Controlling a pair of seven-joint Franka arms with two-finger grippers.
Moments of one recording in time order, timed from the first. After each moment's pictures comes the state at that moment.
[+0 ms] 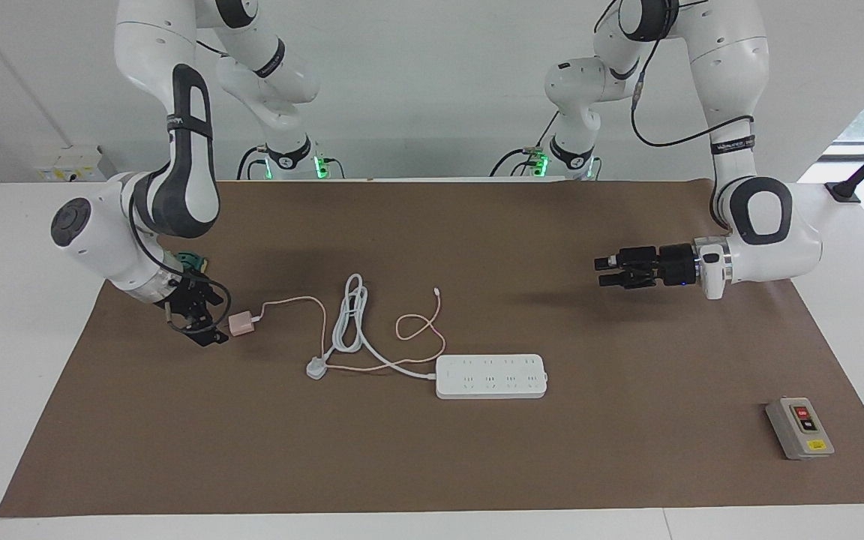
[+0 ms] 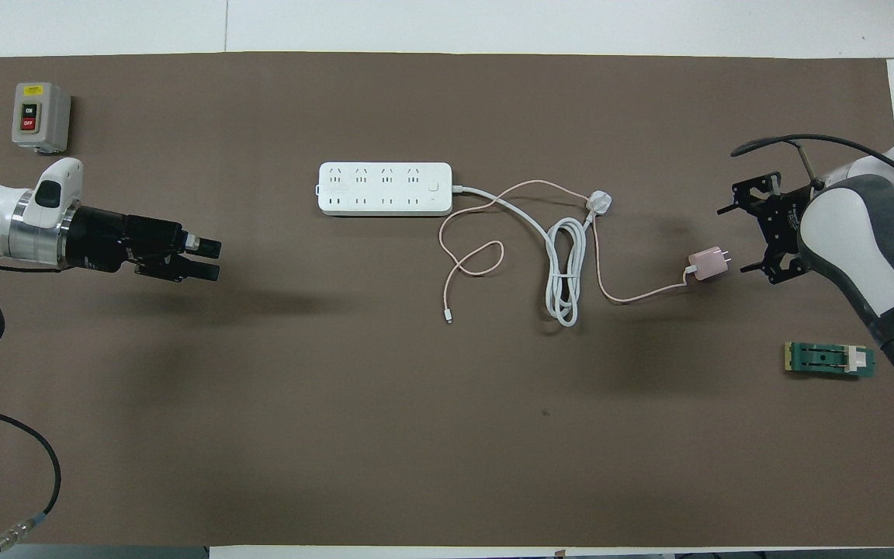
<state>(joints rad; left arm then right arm) 0.08 0.34 0.07 -1.87 -1.08 1.48 0.49 -0.21 0.30 0.06 -1.91 0.28 2.11 0.95</state>
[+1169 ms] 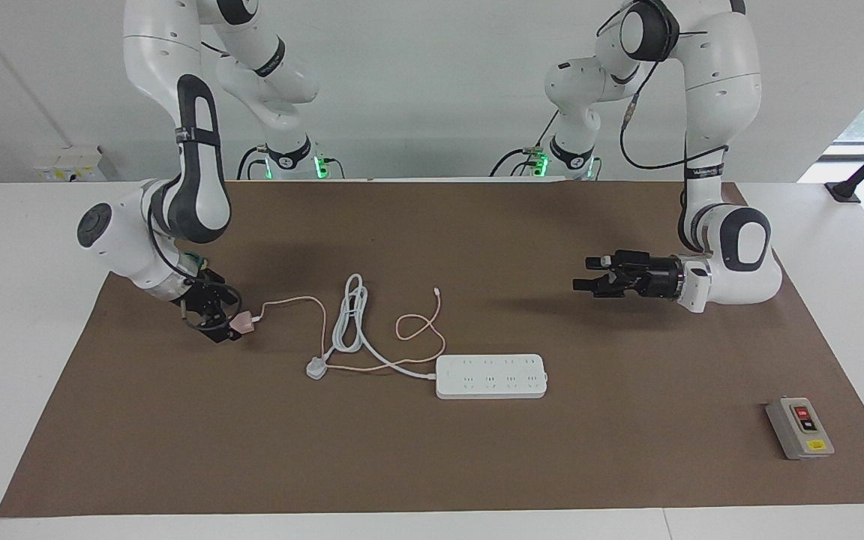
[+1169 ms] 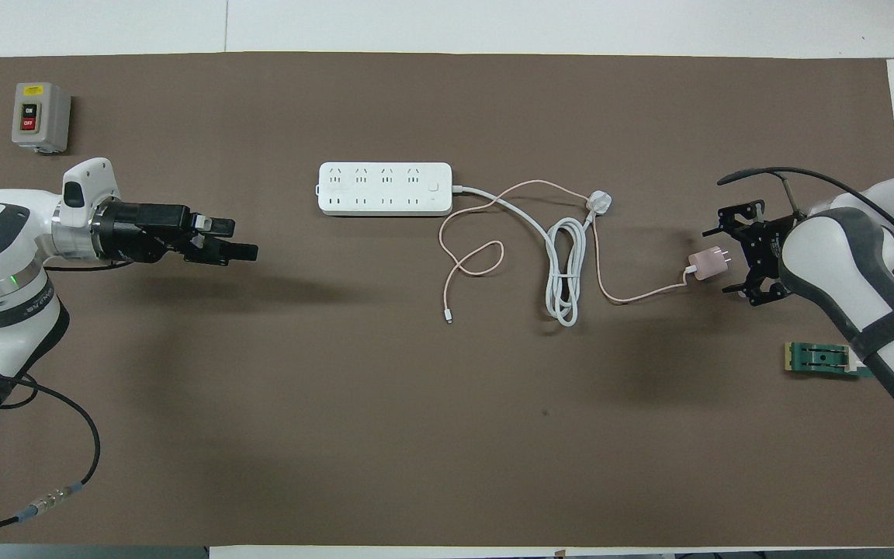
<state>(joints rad) 0.08 0.45 0.05 -1.87 -1.37 1.36 0.63 -0.22 0.28 0.06 -2.05 0.37 2.21 0.86</state>
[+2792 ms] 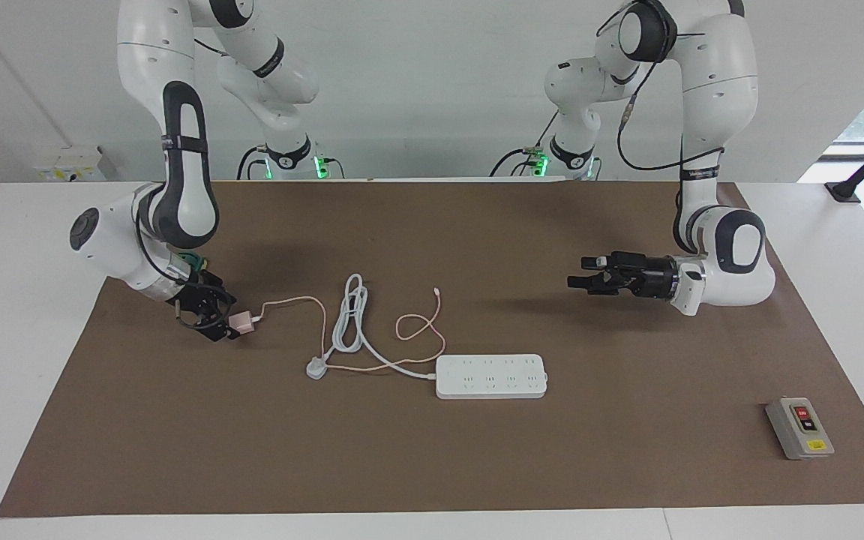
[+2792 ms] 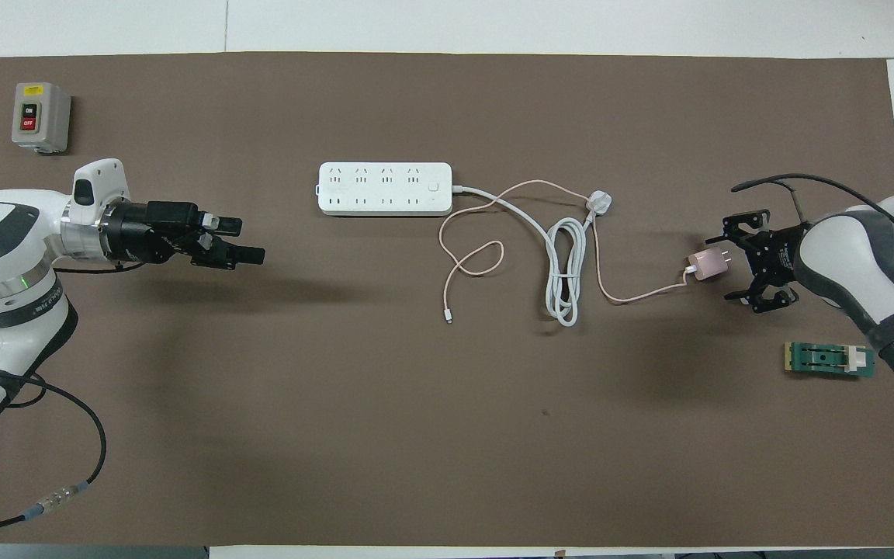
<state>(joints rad) 0.07 0.45 0.05 -1.87 -1.38 1.35 0.57 -0.25 0.30 0.06 -2.07 0.45 2.21 0.76</state>
